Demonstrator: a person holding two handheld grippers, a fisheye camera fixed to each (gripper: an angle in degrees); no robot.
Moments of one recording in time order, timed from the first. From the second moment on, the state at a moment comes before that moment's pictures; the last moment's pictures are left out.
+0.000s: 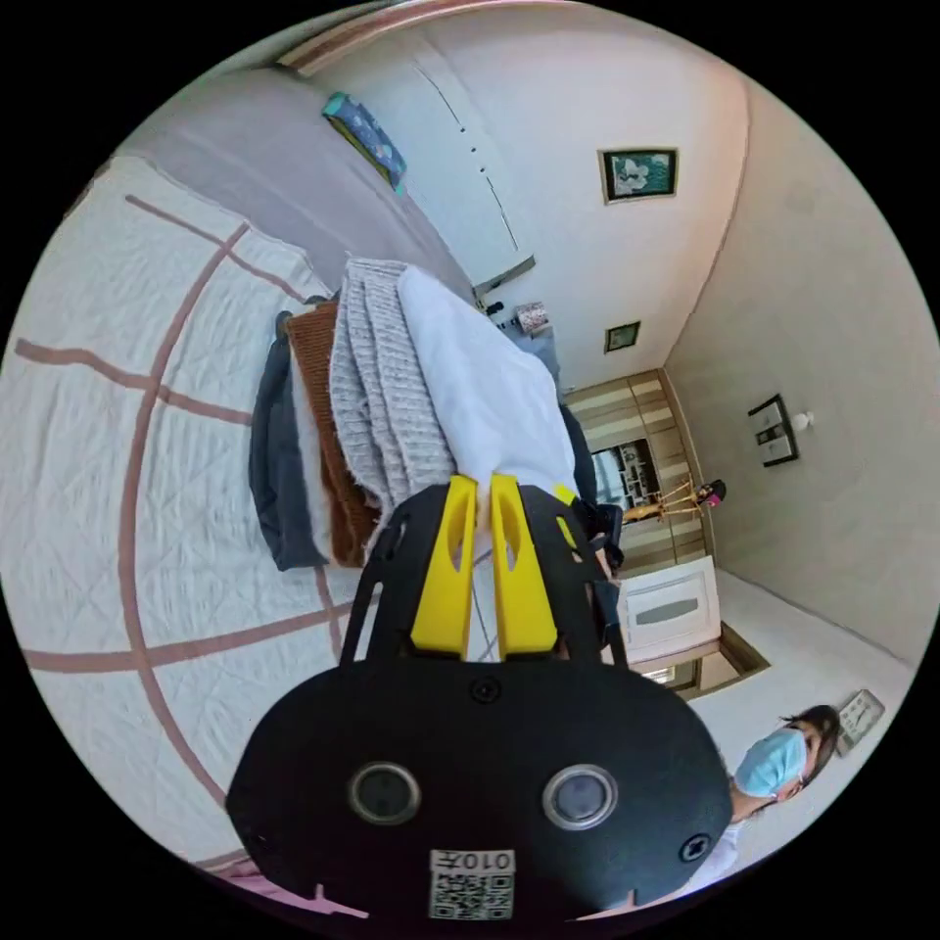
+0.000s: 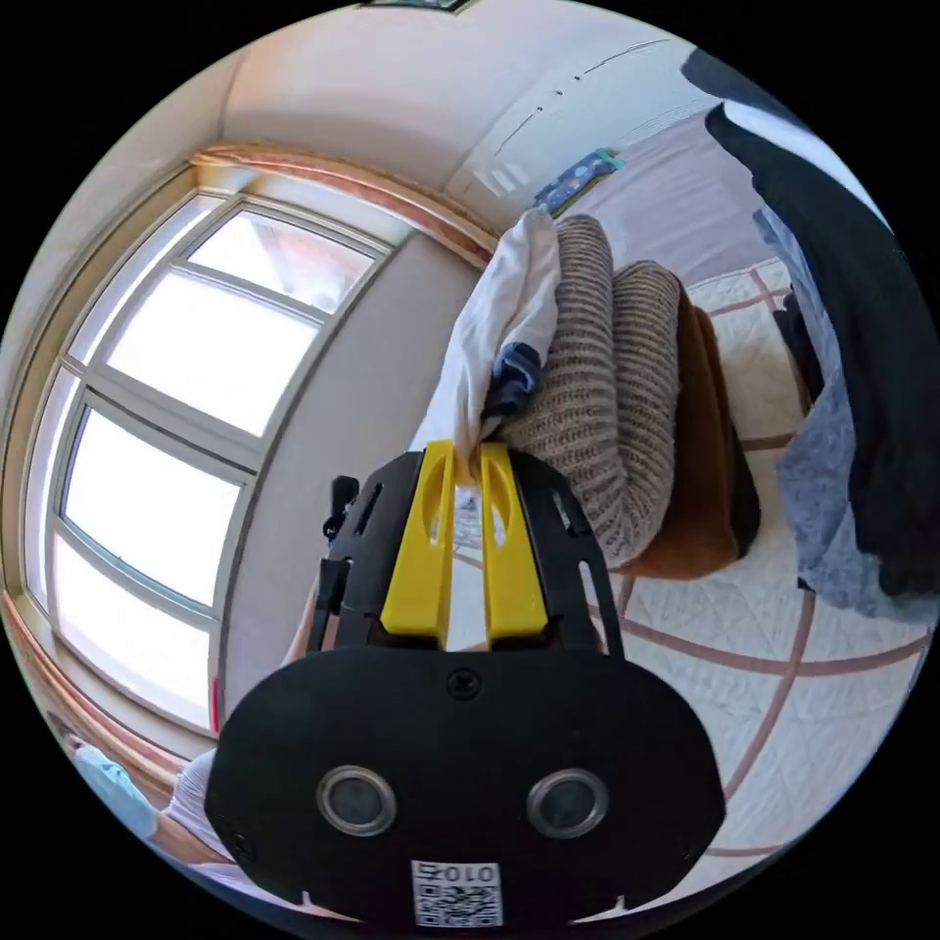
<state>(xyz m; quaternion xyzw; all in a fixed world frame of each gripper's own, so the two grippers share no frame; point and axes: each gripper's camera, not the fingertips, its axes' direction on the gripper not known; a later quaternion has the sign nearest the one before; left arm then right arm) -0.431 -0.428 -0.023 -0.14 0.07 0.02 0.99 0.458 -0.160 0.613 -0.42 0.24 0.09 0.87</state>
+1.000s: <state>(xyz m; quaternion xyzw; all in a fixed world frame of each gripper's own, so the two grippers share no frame) -0.267 0.095 -0.293 0.00 -0.44 0.36 0.83 0.184 0.284 0.248 -0.27 0.29 -0.43 0.81</state>
